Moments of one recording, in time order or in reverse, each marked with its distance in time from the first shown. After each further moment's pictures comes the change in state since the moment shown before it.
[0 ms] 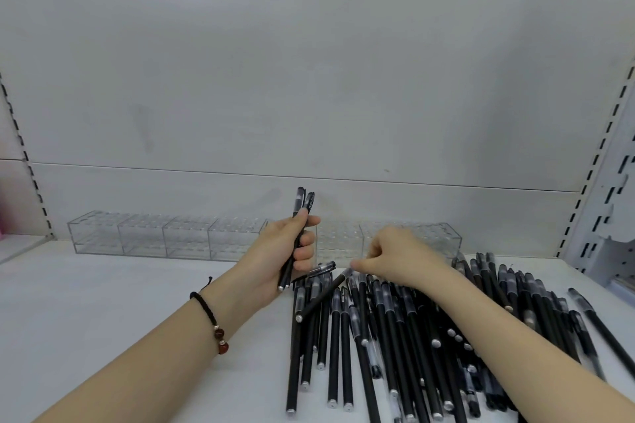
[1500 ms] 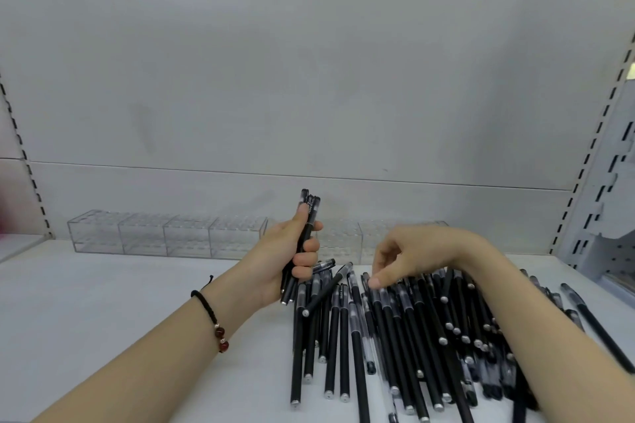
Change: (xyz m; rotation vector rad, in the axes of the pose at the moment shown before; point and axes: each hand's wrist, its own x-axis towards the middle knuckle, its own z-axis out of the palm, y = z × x) left_hand -0.008 0.002 0.000 0.091 -0.046 -0.071; right_hand -0.009 0.014 -0.043 0.037 -0.450 -0.178
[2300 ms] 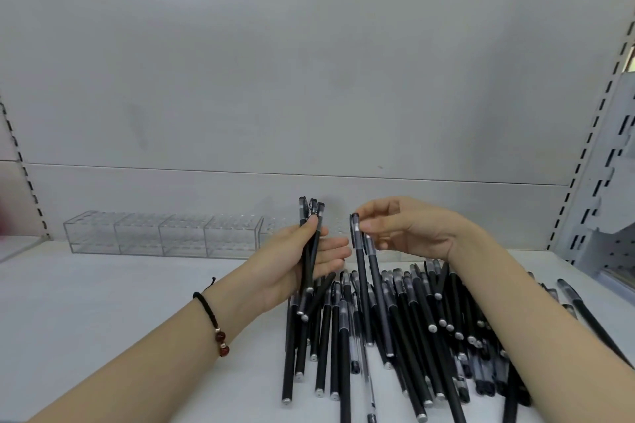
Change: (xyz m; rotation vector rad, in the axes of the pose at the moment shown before) left_hand 0.000 -0.009 0.014 -0.078 -0.030 -0.006; right_hand 0.009 0.001 -0.004 1.103 0.038 -0.233
